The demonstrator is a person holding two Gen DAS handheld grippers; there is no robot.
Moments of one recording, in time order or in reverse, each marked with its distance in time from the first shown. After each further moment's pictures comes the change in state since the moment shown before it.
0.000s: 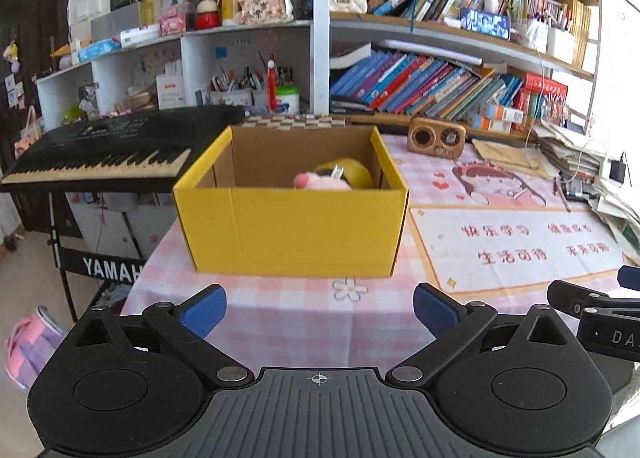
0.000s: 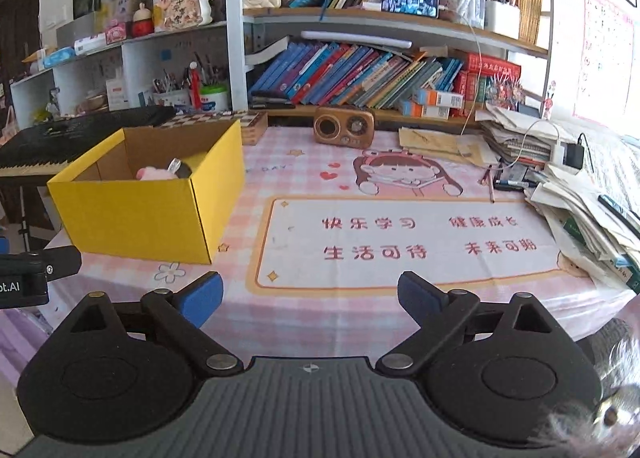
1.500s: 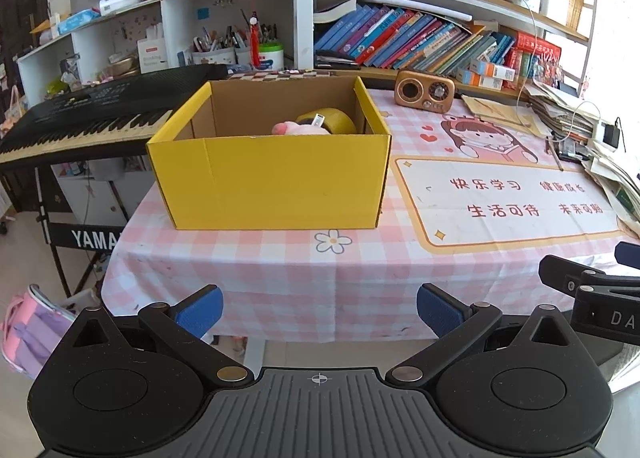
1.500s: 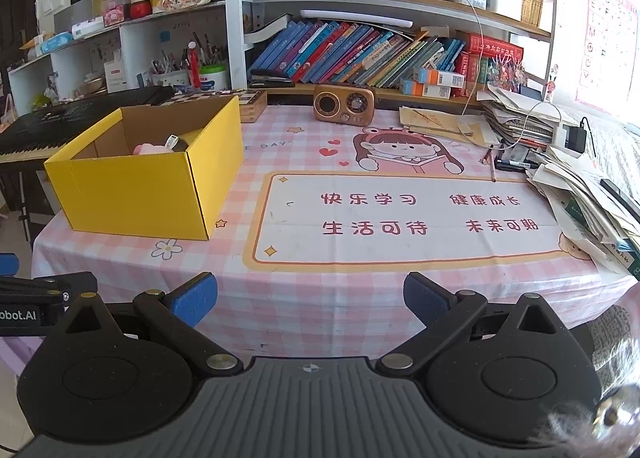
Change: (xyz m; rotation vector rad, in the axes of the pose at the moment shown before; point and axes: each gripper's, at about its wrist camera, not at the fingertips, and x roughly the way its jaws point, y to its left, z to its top) left arm 0.010 -0.010 -0.010 0.025 0.124 -0.035; right arm 0.005 -0.006 -0.008 0.000 0.049 0.002
